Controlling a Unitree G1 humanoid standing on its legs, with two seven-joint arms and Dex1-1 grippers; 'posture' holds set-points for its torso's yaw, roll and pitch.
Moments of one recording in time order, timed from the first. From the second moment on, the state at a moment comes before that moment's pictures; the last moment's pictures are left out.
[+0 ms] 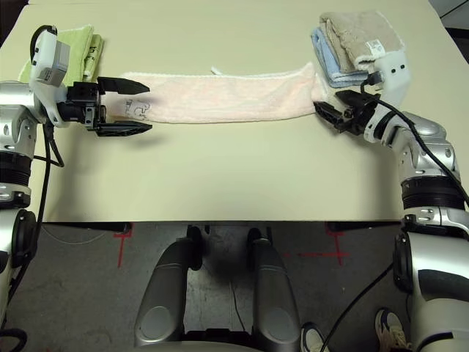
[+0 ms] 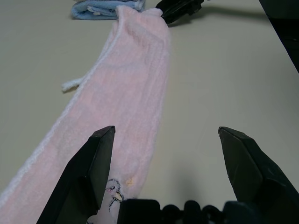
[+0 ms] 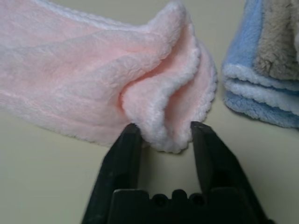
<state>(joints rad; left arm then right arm) -1.01 0.72 0.02 0.63 -0.27 0.03 -1.55 -0.86 -0.69 -0.12 0.72 0.22 0.20 0.85</state>
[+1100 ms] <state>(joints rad) -1.03 0.72 -0.01 0.67 -0.26 0.02 -1.56 -0.74 -0.86 -0.21 0.60 0.33 0.41 1.11</state>
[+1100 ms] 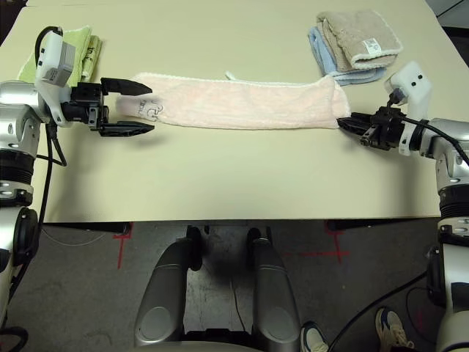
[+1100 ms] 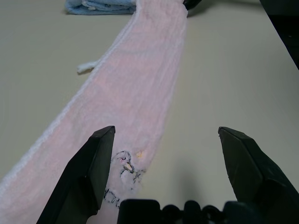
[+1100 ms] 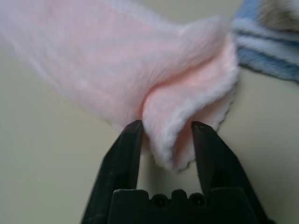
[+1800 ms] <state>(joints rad) -1.01 0.71 -0.01 0.65 -0.26 0.02 -1.56 -0.55 -0.60 -0.96 0.23 0.82 1.46 0.54</state>
